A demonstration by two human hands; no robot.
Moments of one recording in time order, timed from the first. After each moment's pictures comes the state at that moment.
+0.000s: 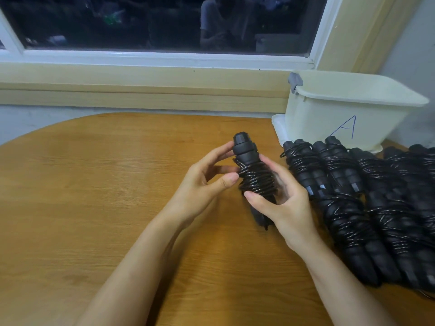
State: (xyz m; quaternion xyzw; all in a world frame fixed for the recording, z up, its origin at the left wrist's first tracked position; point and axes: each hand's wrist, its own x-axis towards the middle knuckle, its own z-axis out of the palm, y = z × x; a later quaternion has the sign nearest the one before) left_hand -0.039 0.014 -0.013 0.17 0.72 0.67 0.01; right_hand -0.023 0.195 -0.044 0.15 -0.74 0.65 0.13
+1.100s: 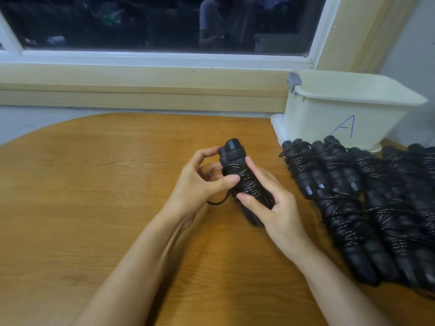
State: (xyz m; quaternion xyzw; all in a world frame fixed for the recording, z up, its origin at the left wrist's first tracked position) left_hand -0.044 0.015 -0.018 0.06 0.67 0.74 0.03; right_hand -0.020 0.185 -0.049 0.21 -0.75 0.62 0.13
